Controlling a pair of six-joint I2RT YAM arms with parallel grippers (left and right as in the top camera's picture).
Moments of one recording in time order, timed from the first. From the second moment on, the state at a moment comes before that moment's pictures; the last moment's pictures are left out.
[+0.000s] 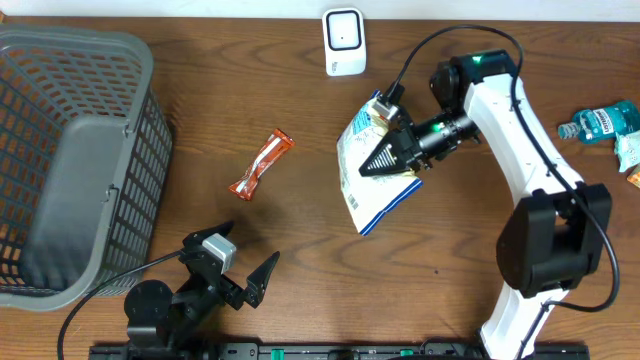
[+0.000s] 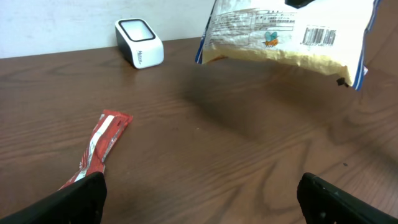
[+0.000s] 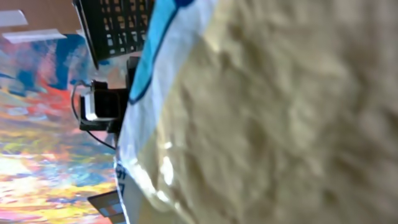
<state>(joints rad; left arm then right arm) -0.03 0.01 0.22 -0.49 0.64 0.02 0.20 1.98 1.75 -1.70 -1.10 -0.42</state>
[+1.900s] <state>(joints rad) -0.03 0.01 0.22 -0.49 0.64 0.02 0.41 2.25 1.84 0.06 0.23 -0.31</state>
